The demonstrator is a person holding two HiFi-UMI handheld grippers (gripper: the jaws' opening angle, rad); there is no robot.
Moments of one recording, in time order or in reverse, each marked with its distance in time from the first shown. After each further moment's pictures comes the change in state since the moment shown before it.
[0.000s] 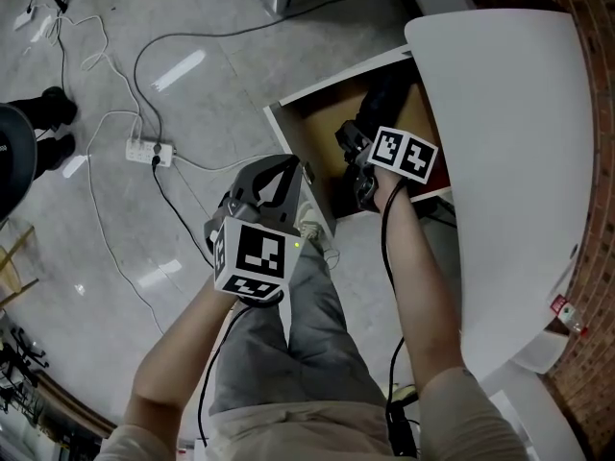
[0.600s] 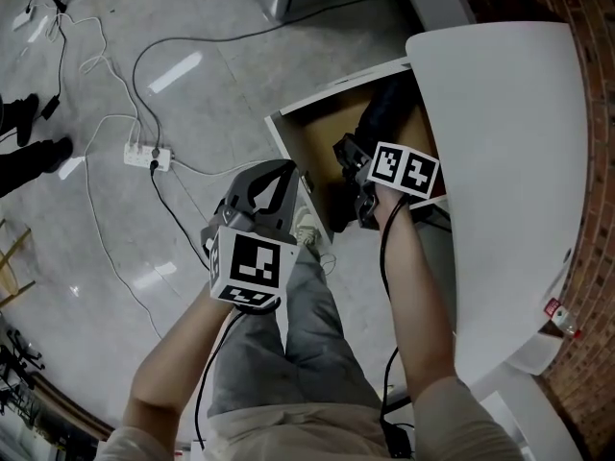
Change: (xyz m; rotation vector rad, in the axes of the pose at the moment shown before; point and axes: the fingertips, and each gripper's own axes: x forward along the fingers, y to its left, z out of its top) left arm -0.009 0.012 0.013 -0.020 -0.033 0.008; right arm -0.024 0.015 -0.007 -0.036 0.067 -0.022
